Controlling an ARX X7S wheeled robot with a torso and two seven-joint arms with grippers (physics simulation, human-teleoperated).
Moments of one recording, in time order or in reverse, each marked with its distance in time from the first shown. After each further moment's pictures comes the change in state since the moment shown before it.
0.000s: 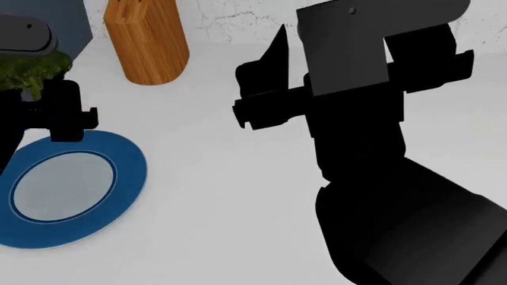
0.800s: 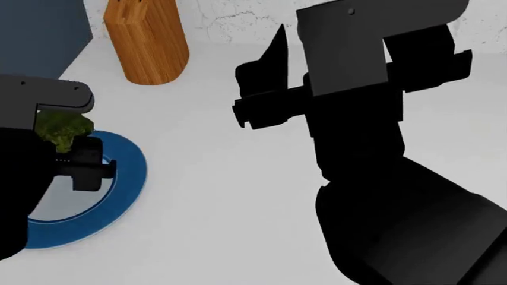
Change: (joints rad) left arm 0.089 0.018 0.106 -0.199 0.121 0.043 0.158; right arm -0.002 0.007 -0.015 0.011 -0.006 -0.028 -0.008
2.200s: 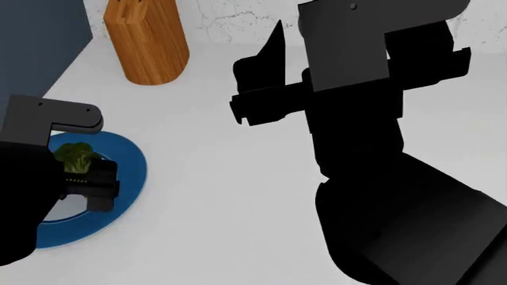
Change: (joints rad) left arm 0.003 0.014 0.059 -0.137 0.029 0.005 0.080; right arm 0.008 -0.001 0.000 0.011 0.023 -0.017 0.009
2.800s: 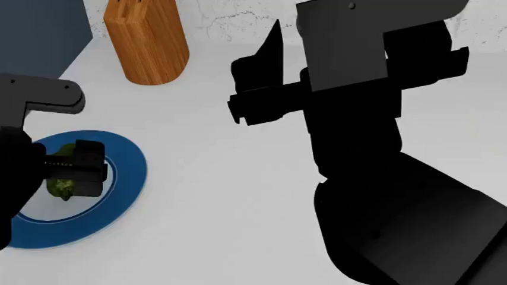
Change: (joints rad) left arm -0.034 -0.044 -0.078 0.132 -0.162 -0.074 -0.140; right arm 0.003 0.000 -0.005 0.001 0.007 -0.007 0.004
